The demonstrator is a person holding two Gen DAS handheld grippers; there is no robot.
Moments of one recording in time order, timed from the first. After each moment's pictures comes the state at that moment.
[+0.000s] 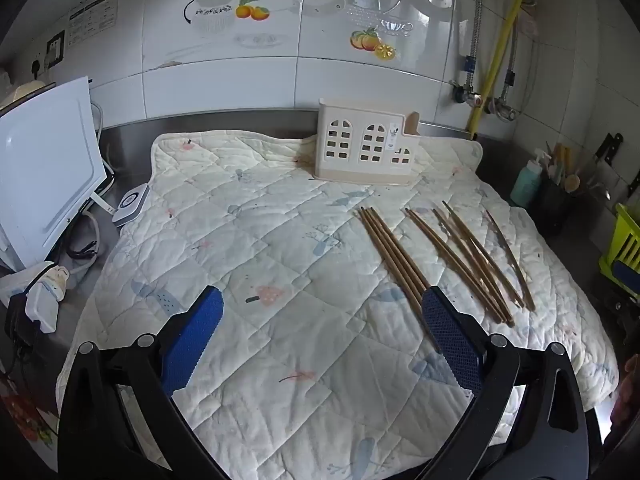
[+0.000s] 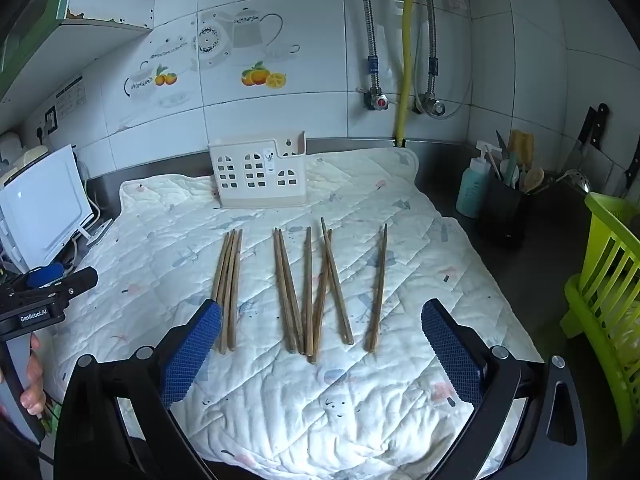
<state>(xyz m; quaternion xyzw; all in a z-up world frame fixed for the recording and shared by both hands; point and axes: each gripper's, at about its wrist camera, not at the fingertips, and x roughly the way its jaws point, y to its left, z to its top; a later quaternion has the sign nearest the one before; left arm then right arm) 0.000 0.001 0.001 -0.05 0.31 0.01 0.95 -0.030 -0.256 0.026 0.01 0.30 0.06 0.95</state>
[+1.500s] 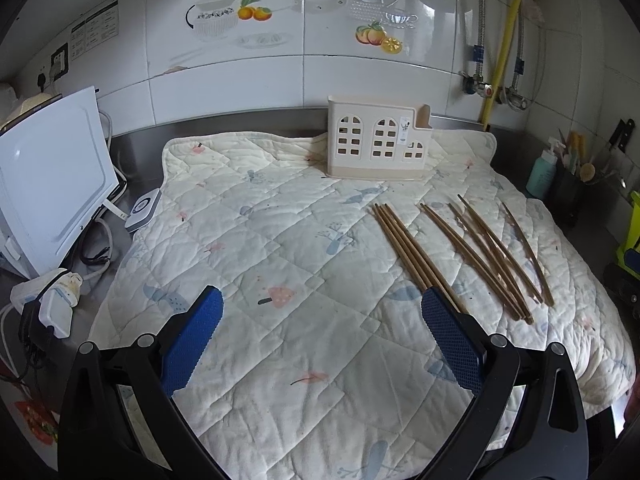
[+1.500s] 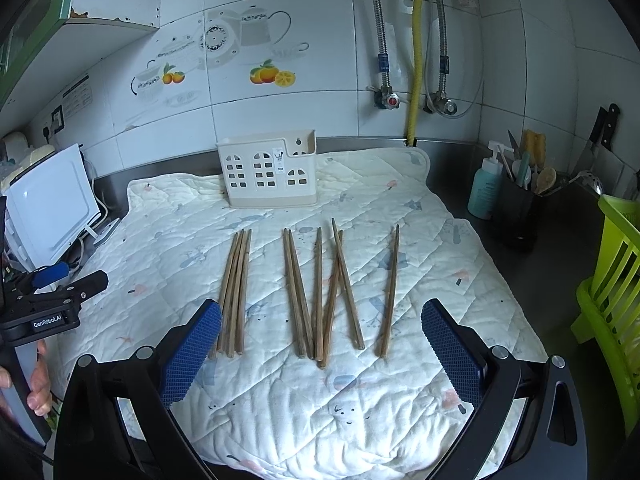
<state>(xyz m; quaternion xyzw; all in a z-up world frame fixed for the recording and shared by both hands) 0.005 -0.004 -0.004 -0.02 0.31 0.04 0.95 -0.026 -0.247 0.023 0.01 0.30 0.07 0.95</state>
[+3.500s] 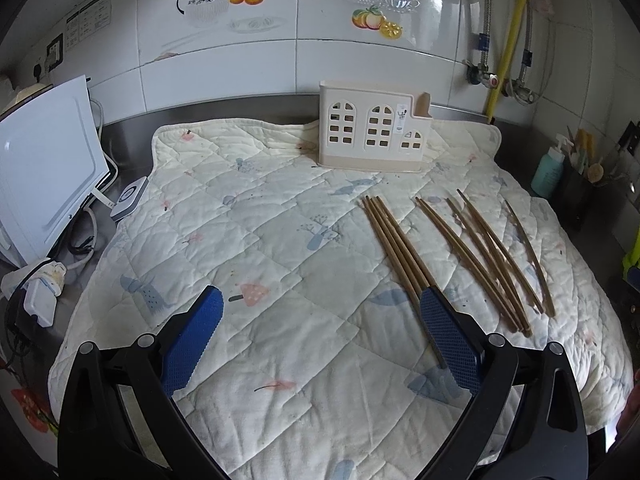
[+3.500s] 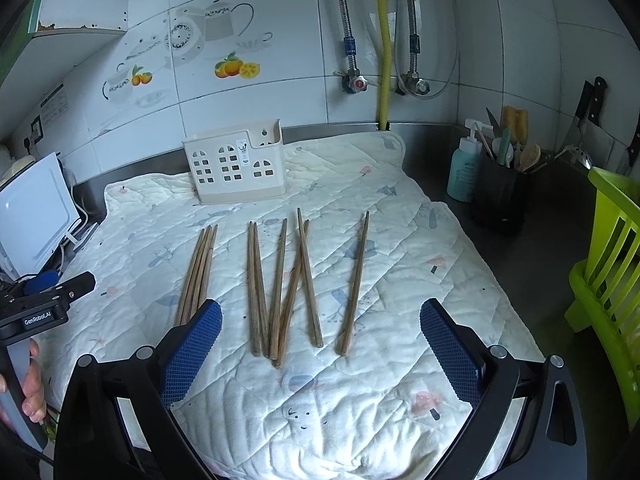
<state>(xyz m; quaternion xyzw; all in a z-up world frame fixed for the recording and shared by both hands) 0.029 -0.028 -0.015 -0.04 0.33 0.05 0.94 -0.009 -0.284 0.006 0.03 0.31 0.05 0.95</state>
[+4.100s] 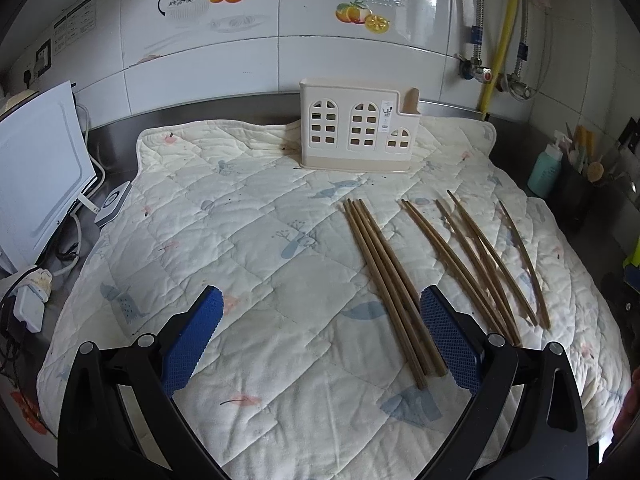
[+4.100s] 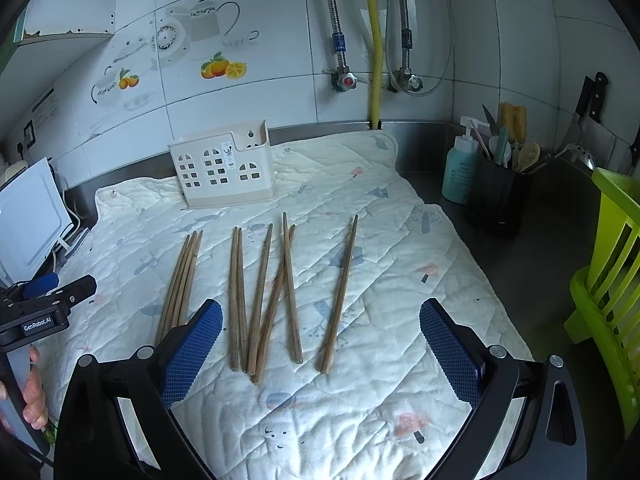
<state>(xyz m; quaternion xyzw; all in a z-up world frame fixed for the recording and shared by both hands) 0.050 -0.053 -0.018 -0.03 0.34 0.04 0.94 0.011 -0.299 0.003 0.03 0.32 0.04 0.95</state>
